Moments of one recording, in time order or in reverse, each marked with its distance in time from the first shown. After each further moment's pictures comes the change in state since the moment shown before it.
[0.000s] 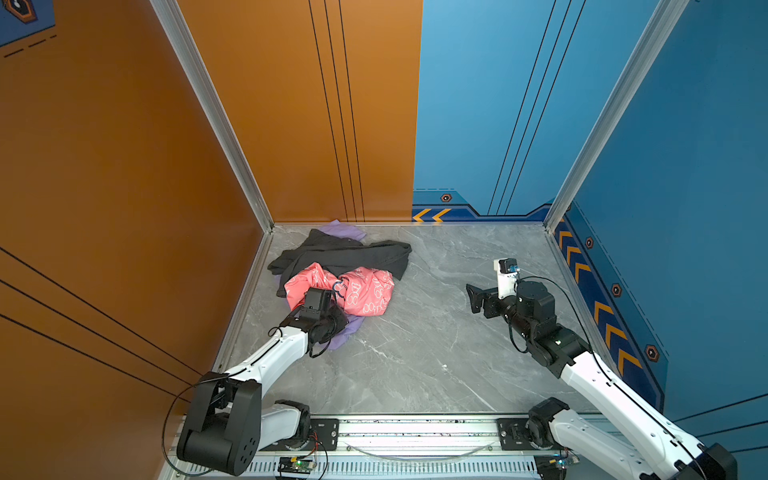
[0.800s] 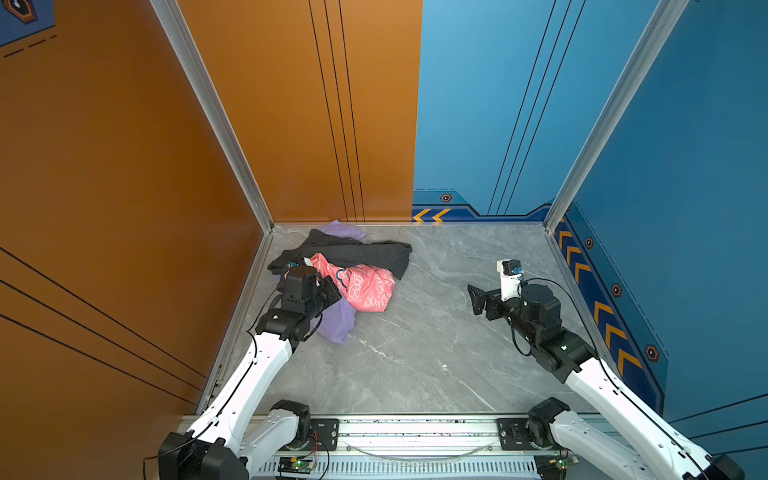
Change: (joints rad) left arm 0.002 -0.236 0.258 -0.119 -0.090 0.104; right arm 0.011 -0.052 0.000 -0.028 -0.008 0.001
